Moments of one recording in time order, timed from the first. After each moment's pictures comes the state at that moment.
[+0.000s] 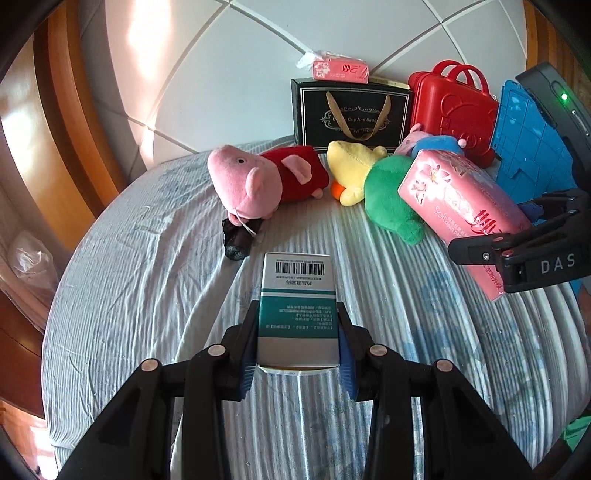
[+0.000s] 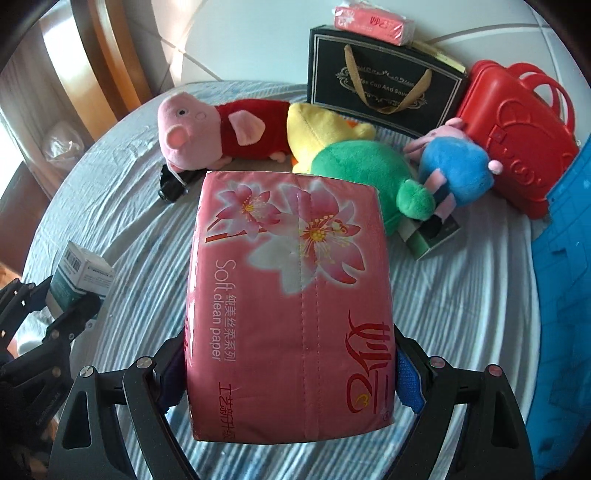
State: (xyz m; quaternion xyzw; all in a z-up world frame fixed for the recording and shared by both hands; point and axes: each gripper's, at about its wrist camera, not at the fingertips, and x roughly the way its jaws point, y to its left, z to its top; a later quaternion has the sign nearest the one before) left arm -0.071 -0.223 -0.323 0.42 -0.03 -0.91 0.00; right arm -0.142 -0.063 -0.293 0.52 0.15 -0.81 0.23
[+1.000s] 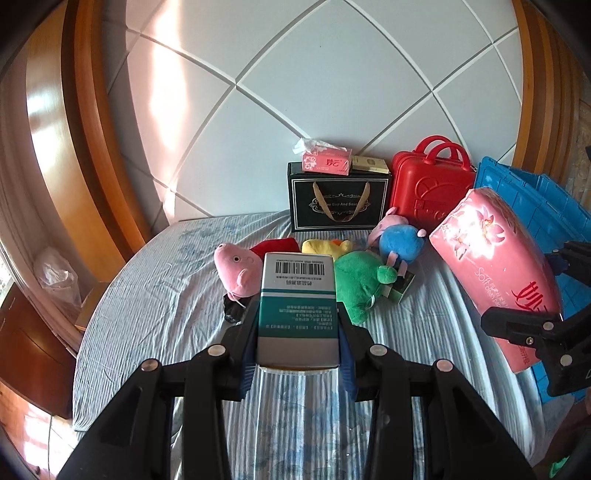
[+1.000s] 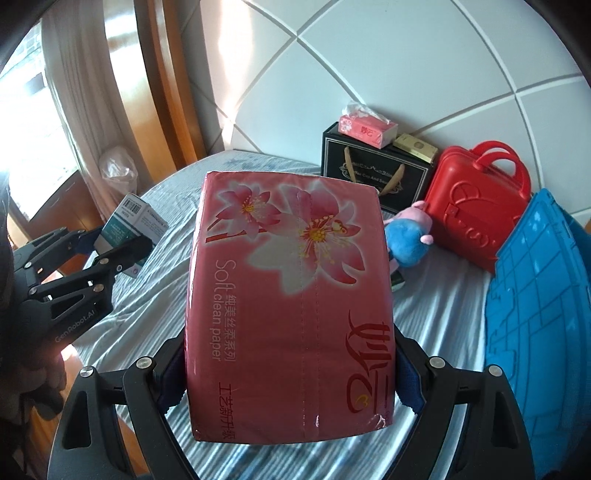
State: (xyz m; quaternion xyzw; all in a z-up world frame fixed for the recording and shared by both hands) left arm -0.042 -0.139 -0.169 0.35 -0.01 -0.93 0.04; right arm -0.080 0.031 -0.134 0.42 0.14 -0.84 0.32
